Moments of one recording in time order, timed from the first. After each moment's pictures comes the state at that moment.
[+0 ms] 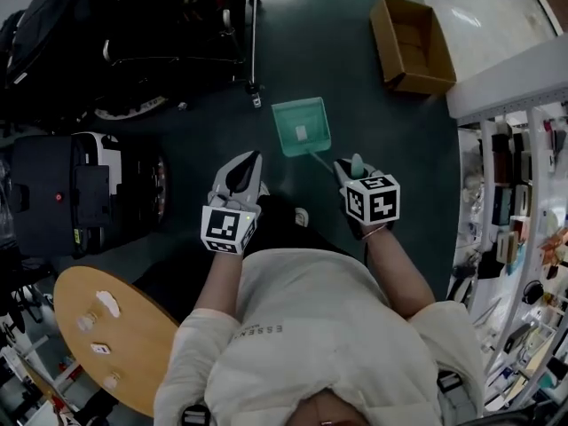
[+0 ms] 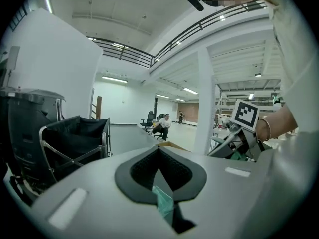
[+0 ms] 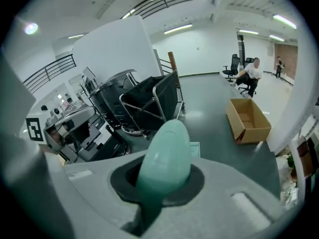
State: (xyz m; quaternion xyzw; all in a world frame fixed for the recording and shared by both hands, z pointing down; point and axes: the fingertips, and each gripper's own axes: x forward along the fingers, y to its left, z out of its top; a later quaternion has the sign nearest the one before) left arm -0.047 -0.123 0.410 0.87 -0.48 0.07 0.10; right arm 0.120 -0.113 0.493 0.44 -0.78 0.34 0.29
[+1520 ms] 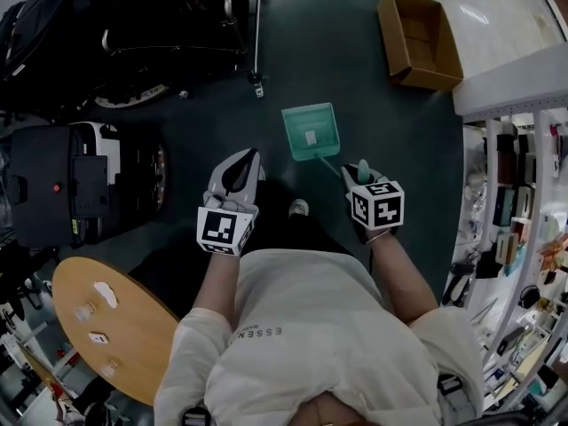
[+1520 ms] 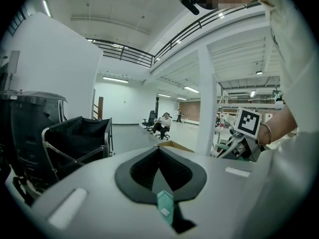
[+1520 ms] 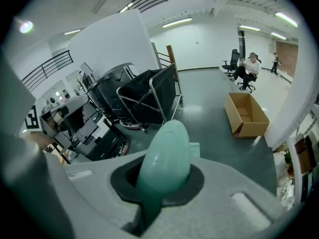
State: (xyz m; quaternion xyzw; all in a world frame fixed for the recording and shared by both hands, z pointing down) left arm -0.048 -0.126 0.406 0.86 -0.50 0.08 0.09; right arm 0.143 -0.101 0.518 0.44 -0.77 0.35 0.31
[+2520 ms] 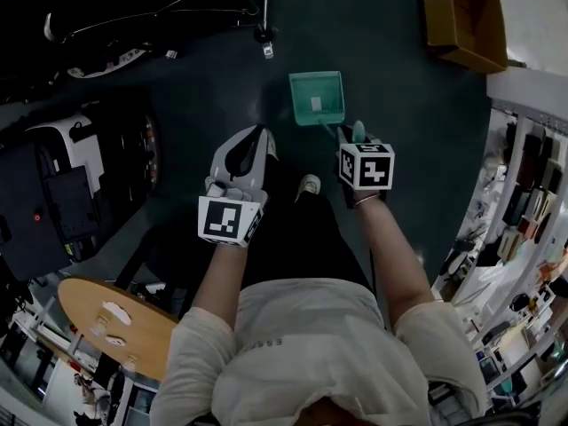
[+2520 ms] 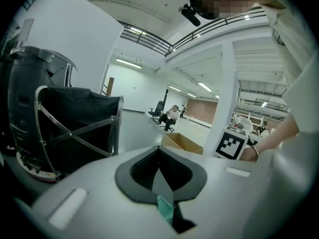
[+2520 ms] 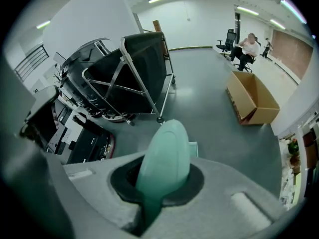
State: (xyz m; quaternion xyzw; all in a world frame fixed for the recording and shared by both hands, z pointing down) left arm -0.107 -0.261 0.548 0.84 -0.51 0.07 0.20; right arm 0.055 -0.246 0.704 0.44 -0.69 0.42 0.38
